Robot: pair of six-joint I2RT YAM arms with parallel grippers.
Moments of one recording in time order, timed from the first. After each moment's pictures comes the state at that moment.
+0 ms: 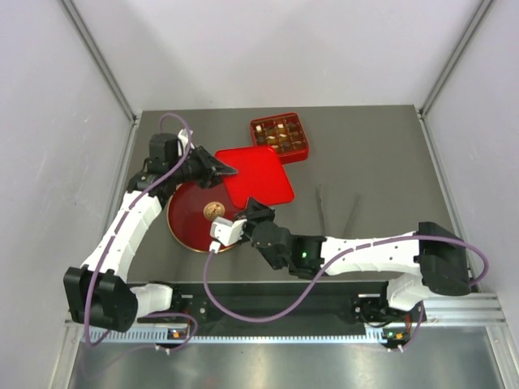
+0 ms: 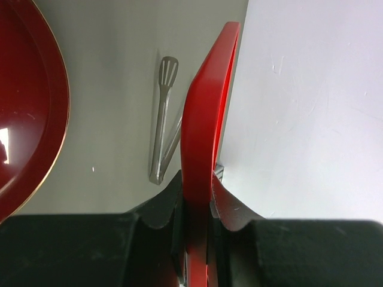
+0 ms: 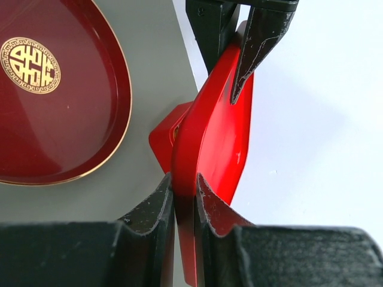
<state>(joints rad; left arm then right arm) -0.18 1.23 1.08 -0.41 0.61 -1.02 1.37 1.50 1.00 0.28 0.75 -0.92</state>
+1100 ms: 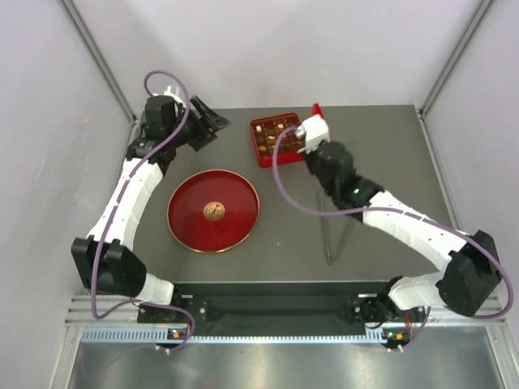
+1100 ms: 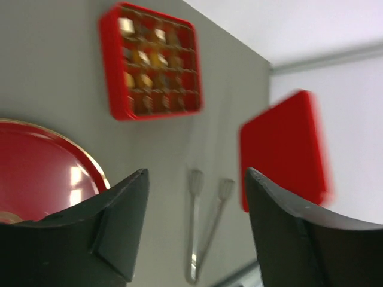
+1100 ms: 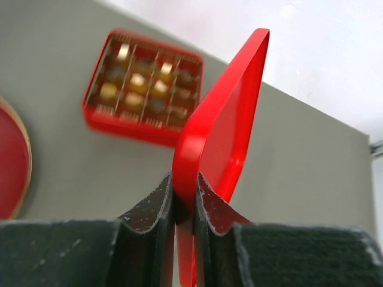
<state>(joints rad) -0.17 1.44 1.45 -0.41 0.34 -0.85 0.75 1.33 1.03 0.05 0.48 -0.22</state>
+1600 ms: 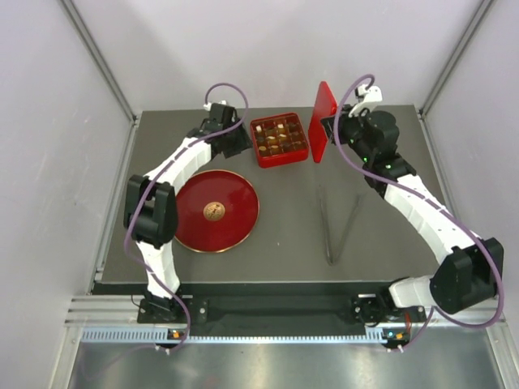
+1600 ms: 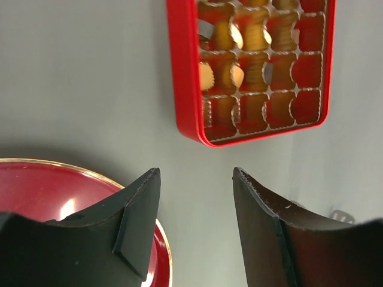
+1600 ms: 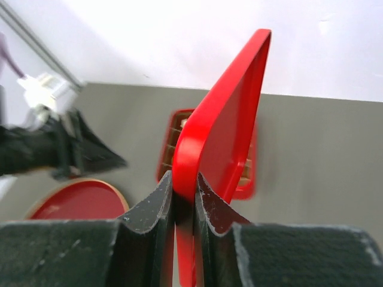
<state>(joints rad) -0.33 1.92 1.61 -0.41 0.04 -0.69 0.36 1.33 1.15 0.10 -0.05 0.25</state>
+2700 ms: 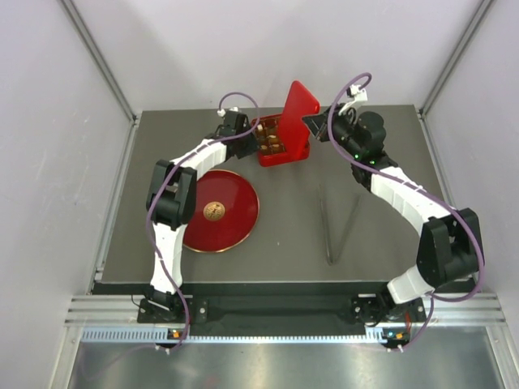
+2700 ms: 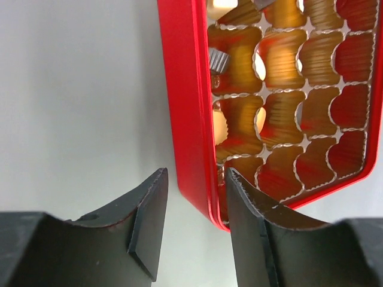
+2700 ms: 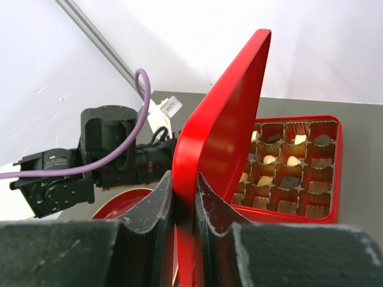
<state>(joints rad) -0.36 2.20 1.71 -0.22 0.03 -0.68 0.34 1.51 1.12 0.44 -0.29 0.49</state>
